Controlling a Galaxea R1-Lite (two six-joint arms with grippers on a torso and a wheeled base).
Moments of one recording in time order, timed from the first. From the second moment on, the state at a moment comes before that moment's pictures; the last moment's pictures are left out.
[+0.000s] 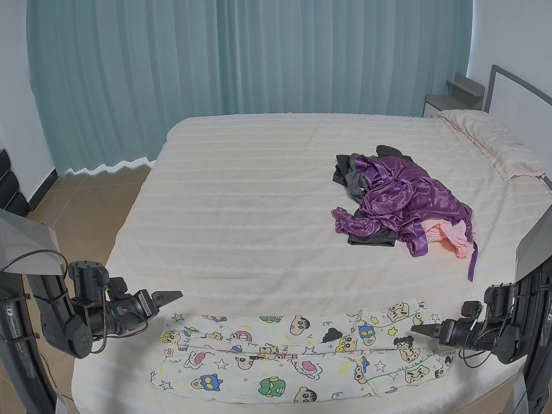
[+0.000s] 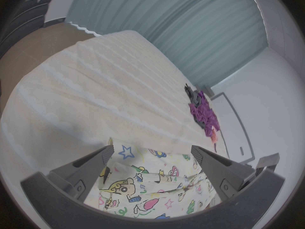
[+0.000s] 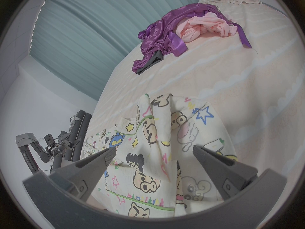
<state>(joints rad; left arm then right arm) -0.02 2.19 -0.30 -1.27 -0.47 -0.57 -0.09 2.34 -0.02 -1.55 0.53 0.35</state>
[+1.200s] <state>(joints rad) 0.00 2.18 -0.40 -0.95 -0.46 -0.33 -0.09 2.33 -0.02 -1.55 0.55 0.35</state>
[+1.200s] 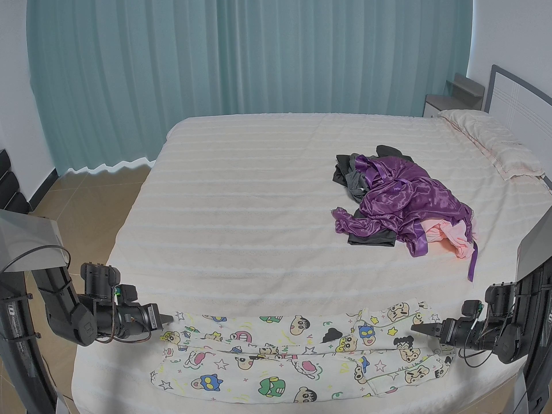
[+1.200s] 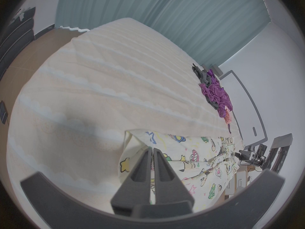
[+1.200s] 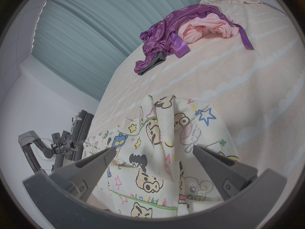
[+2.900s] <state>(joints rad) 0.10 2.20 -0.81 -0.17 -0.73 0.21 -0.08 2.35 -0.02 -1.55 0.55 0.35</state>
